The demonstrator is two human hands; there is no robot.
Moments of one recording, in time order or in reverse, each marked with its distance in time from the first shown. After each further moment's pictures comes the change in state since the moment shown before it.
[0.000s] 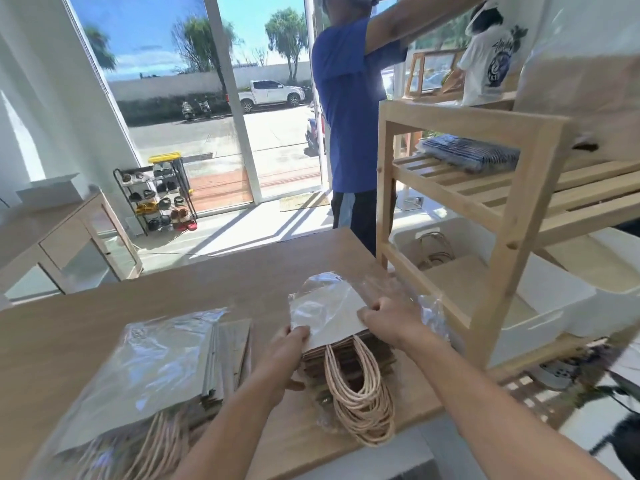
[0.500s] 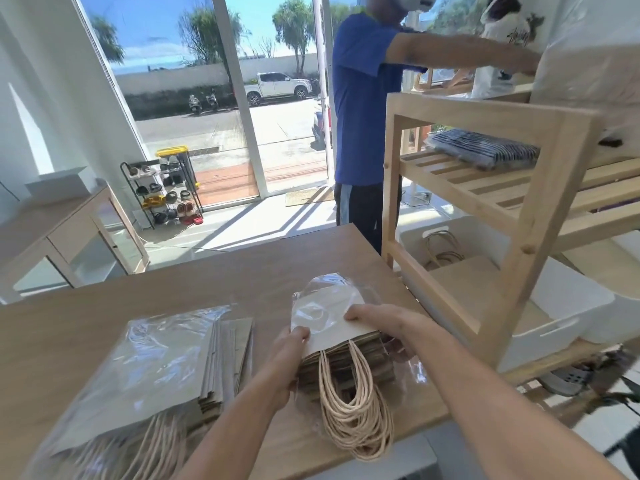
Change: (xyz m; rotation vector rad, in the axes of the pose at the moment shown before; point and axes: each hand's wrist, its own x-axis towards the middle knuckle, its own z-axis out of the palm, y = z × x) left_hand 0.002 0.002 0.008 -0.141 0.005 -0.057; right_hand 0.019 -0.005 -0.005 0.213 -0.349 0.257
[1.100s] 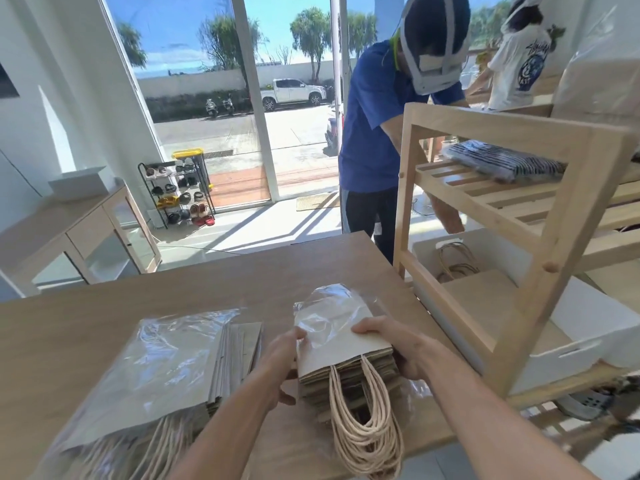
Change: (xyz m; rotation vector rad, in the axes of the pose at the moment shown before) left_hand -0.002 0.013 -0.019 0.058 0.037 -0.089; right_hand 0.016 0.011 0.011 0.518 -0.285 -0.084
